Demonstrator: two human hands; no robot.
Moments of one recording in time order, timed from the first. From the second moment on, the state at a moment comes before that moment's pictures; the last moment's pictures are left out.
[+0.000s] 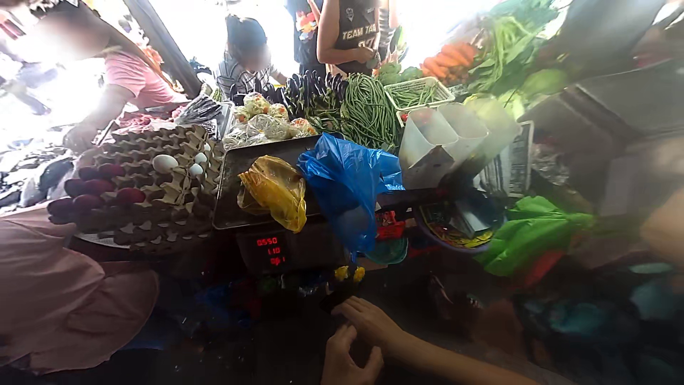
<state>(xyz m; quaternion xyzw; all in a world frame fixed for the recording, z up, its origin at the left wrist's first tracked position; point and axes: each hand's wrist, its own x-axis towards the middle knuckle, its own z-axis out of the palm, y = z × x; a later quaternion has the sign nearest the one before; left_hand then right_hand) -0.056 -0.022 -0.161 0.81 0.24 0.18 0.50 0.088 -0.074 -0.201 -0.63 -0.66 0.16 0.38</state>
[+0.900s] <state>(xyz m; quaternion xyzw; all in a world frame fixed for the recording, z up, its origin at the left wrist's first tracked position) -0.097 -0.052 -0.174 0.75 0.34 0.24 0.51 0.054 -0.063 -0.216 -0.56 -0.74 0.12 0.36</state>
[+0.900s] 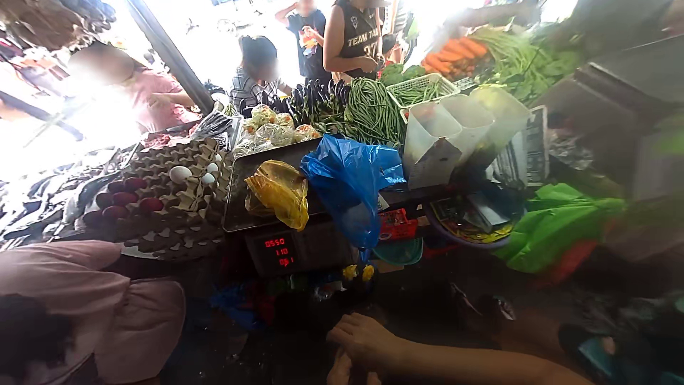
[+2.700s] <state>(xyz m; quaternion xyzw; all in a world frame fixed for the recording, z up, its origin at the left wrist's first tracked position) -0.005 0.014 -0.149 0.72 0.32 0.24 0.56 0.134 -0.022 -0.177 -0.59 -0.66 0.25 0.39</state>
